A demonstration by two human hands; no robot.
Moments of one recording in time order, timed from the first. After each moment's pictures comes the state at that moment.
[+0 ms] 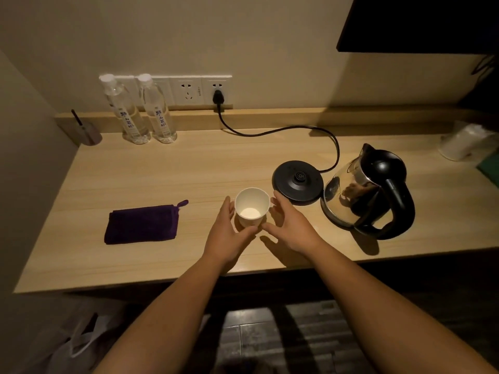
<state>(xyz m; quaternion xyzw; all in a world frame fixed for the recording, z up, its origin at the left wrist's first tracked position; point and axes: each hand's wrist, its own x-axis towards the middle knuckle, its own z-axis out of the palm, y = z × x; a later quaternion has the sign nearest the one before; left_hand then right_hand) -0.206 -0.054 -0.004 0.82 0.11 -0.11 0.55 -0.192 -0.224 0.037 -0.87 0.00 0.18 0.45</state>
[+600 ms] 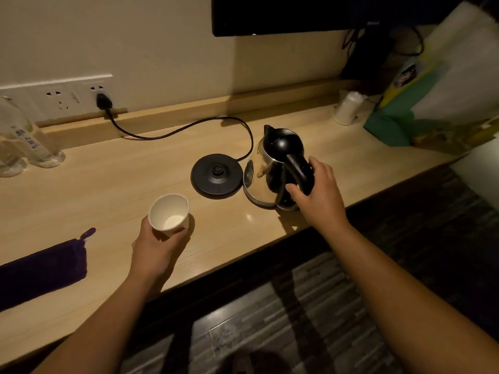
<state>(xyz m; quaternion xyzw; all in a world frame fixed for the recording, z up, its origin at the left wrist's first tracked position) -0.201 -0.070 -0.012 0.78 0.10 -0.11 0.61 -0.238 -0.378 0.093 -0.92 0.20 -0.13 0.31</state>
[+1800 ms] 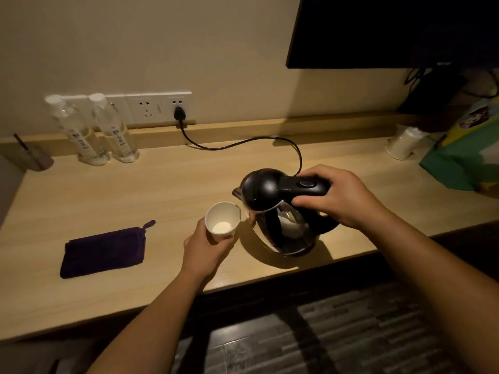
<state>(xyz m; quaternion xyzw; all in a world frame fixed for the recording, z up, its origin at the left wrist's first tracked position) -0.198 -0.061 -0.022 0.81 0.09 -0.09 0.56 -0.195 -0.320 0.171 -0.92 -0.01 0.04 0.39</state>
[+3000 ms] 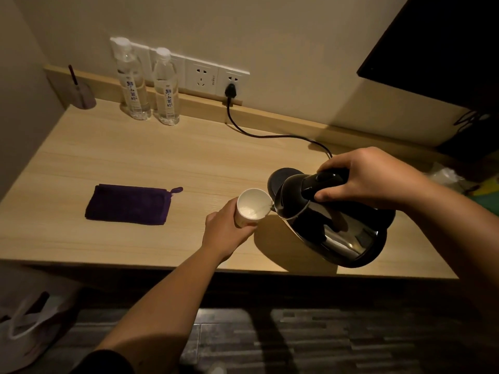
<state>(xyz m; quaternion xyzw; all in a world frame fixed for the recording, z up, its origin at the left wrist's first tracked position) -0.192 -0.059 -0.042 0.85 0.07 -0.06 0.51 -0.158 -0.252 0.233 -0.97 -0.15 0.16 0.07</state>
